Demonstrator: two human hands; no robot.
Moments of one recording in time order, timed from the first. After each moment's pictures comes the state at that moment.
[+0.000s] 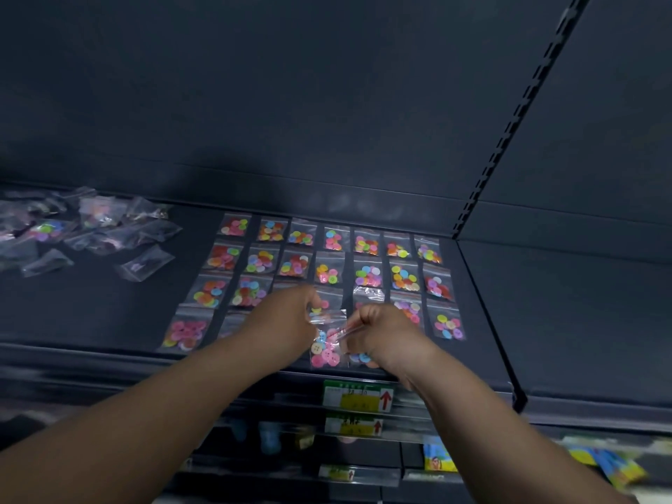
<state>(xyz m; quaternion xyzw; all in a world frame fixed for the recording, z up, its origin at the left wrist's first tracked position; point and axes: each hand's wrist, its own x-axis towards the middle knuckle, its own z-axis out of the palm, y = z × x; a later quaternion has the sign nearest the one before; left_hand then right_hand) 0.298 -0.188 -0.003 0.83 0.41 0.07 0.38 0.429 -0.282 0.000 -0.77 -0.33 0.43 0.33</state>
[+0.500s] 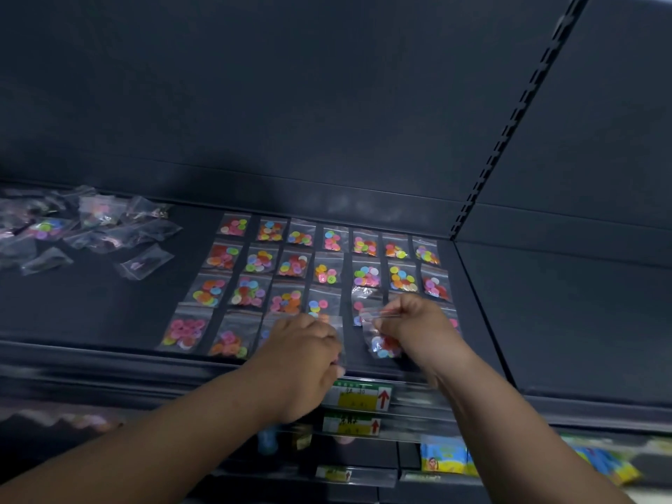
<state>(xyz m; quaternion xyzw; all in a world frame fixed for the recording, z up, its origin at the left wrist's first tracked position) 0.287 -0.220 -0.018 0.97 0.21 -0.01 0.15 0.452 -0.302 0.000 -0.78 -0.26 0.35 0.45</state>
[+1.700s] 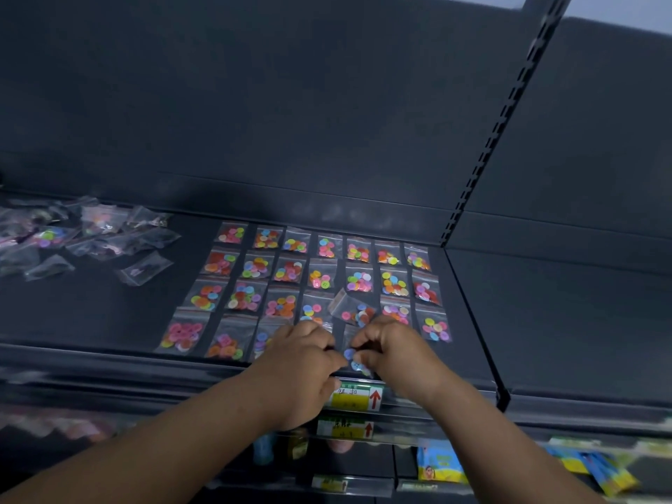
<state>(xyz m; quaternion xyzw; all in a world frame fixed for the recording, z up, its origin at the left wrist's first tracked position) 0.288 -0.229 -0.024 0.98 0.17 0.00 0.10 0.452 -0.315 -0.024 -0.77 -0.55 0.22 0.24</state>
